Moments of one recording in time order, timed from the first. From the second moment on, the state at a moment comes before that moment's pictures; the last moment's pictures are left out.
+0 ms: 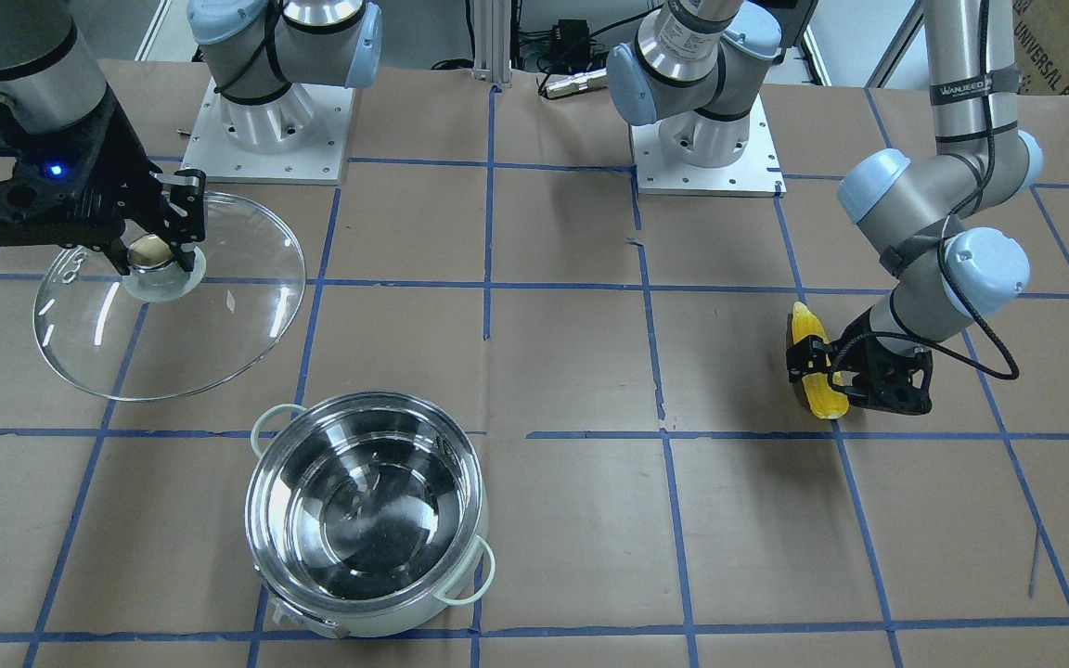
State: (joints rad) left arm -1.13 -1.87 -2.05 -0.90 1.58 0.58; right arm 1.50 -1.54 1.54 -1.59 -1.60 -0.19
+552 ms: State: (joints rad) left arm -1.14 -1.85 -2.07 -0.89 1.59 0.56; right arm 1.50 -1.53 1.54 -1.58 -1.61 -0.19
